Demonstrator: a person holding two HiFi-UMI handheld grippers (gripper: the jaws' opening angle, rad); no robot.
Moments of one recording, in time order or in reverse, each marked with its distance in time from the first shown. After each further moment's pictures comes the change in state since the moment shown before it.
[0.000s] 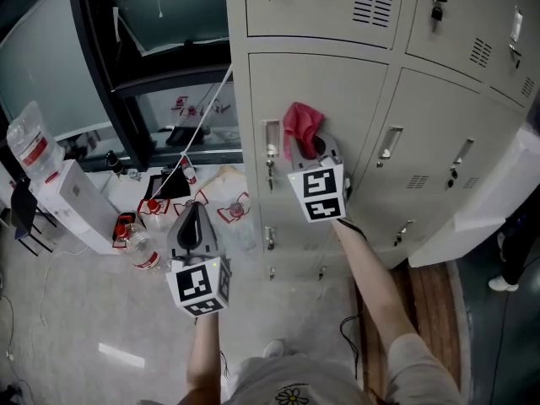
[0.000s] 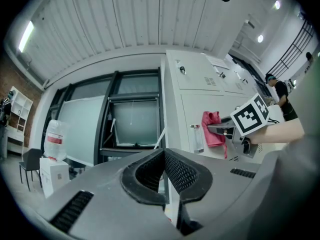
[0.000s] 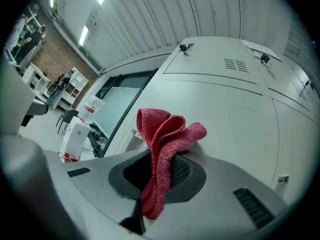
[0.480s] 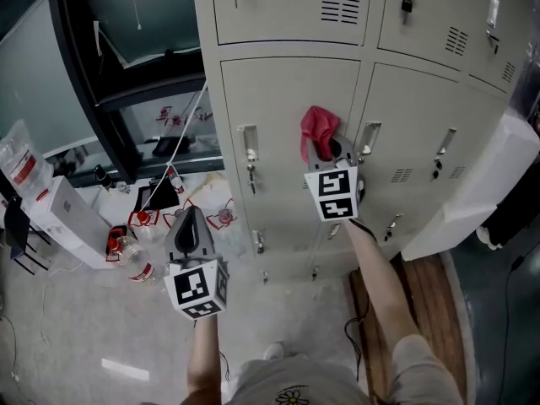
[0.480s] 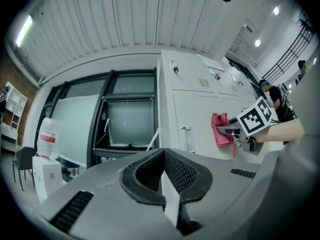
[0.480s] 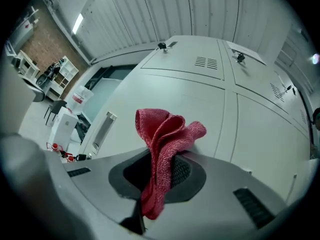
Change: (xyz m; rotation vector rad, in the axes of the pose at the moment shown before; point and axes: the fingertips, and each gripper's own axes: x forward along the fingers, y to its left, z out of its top) left arm 0.009 -0.027 0.005 -0.006 -0.012 -0.057; right arm -0.037 -0.072 -0.034 -0.027 0.073 -0.137
